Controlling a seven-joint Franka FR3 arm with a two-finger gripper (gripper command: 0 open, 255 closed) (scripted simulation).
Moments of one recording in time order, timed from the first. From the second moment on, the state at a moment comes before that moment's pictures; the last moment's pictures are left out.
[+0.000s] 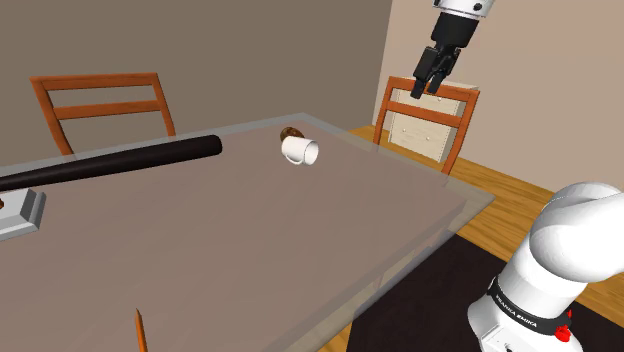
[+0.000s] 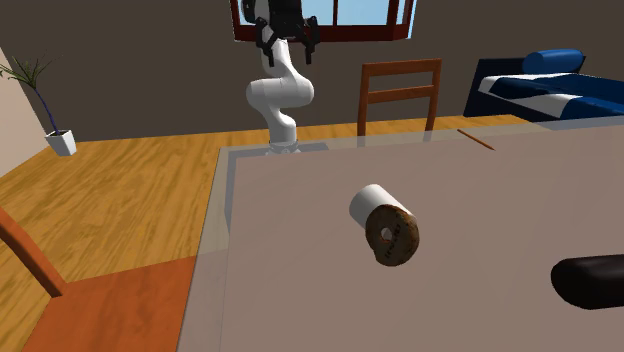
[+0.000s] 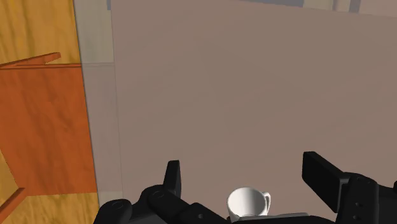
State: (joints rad) arm -0.01 -0.78 -0.03 -2.27 0.02 1.68 -0.15
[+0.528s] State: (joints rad) arm 0.01 -0.64 -0.01 -2.31 0.00 1.89 -0.18
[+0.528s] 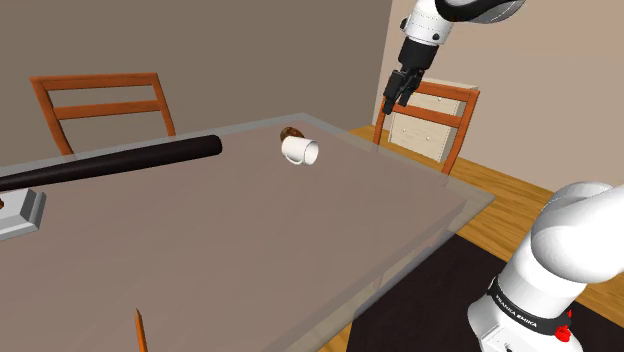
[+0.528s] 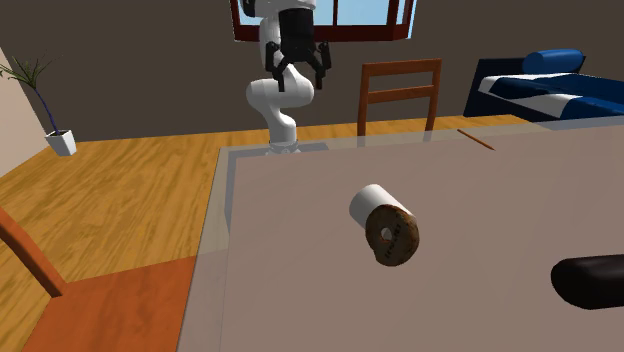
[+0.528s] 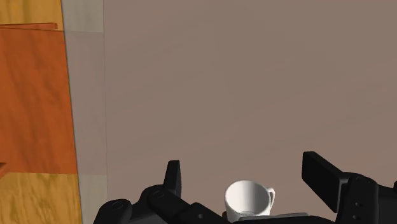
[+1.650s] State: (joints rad) arm 0.05 -0.09 0.06 -2.17 -0.11 2.37 -0.22
